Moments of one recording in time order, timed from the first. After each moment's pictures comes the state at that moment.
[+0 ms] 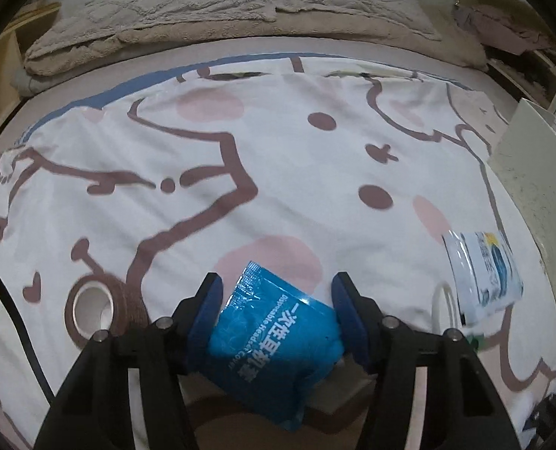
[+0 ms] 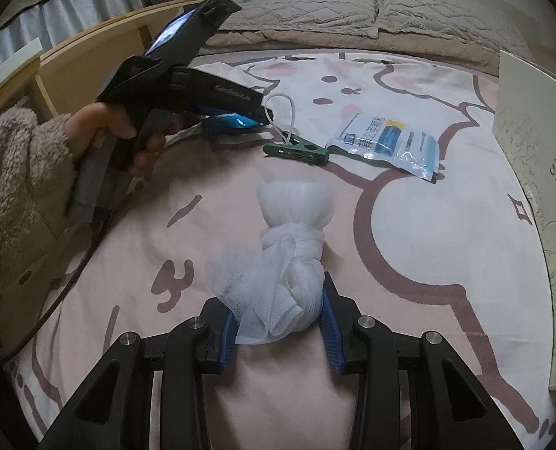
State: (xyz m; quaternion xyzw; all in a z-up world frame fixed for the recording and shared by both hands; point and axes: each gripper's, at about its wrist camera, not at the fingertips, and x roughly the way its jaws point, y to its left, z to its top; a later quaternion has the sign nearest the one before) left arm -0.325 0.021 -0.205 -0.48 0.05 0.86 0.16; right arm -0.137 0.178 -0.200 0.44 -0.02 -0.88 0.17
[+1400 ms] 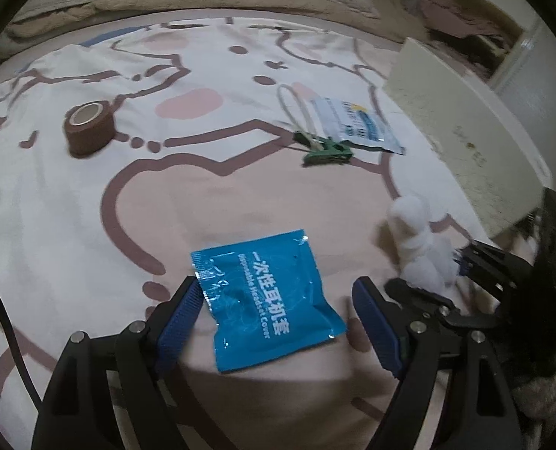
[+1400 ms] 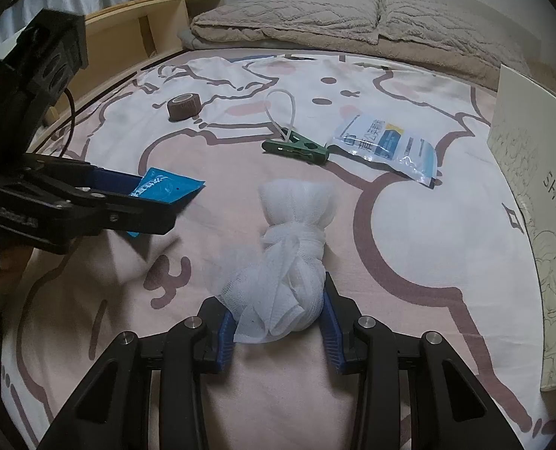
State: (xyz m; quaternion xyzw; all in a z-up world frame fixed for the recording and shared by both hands) left arm -0.188 0.003 -0.196 -0.52 0.02 0.82 0.24; right arm -0.134 0.169 -0.203 0.43 0.02 -0.89 0.15
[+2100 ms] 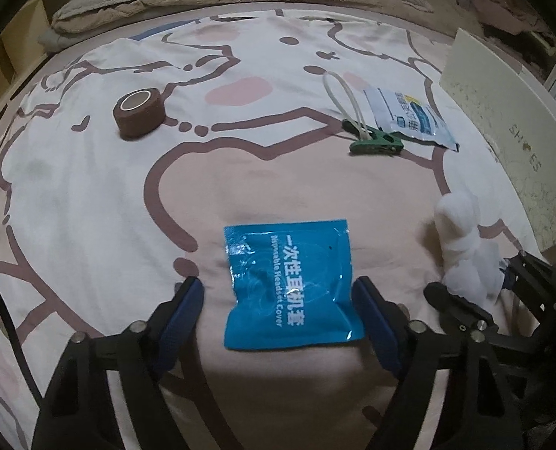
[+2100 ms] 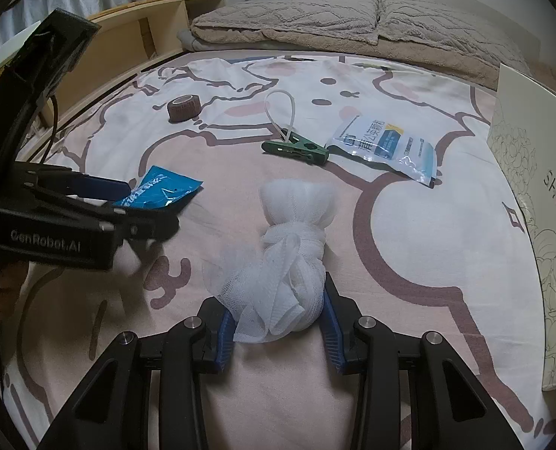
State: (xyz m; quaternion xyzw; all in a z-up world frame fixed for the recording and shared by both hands) left arm -0.183 0.006 -0.202 -0.53 0.05 0.84 0.13; right arm -0.133 0.169 -0.203 0.43 0.02 -0.89 0.15
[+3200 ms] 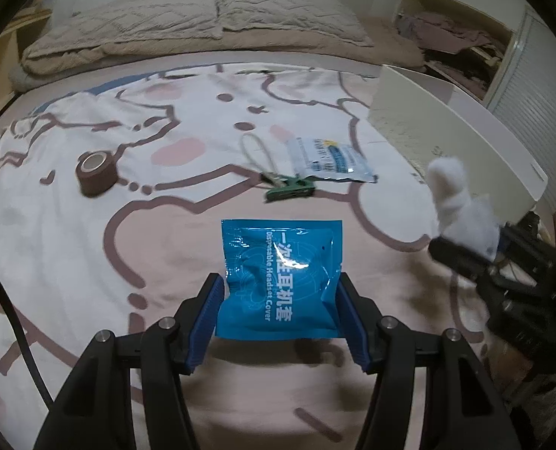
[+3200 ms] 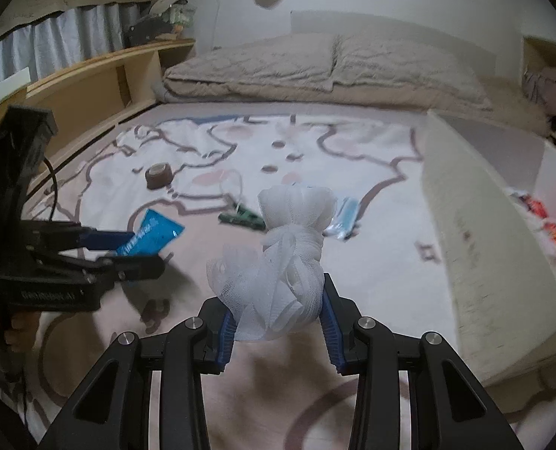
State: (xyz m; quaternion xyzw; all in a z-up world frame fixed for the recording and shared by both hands) left arm -0.160 0.024 -0.165 -0.45 0.03 0.86 0.24; right arm -0.110 0.207 -0.142 0.35 0.00 -0.93 0.09
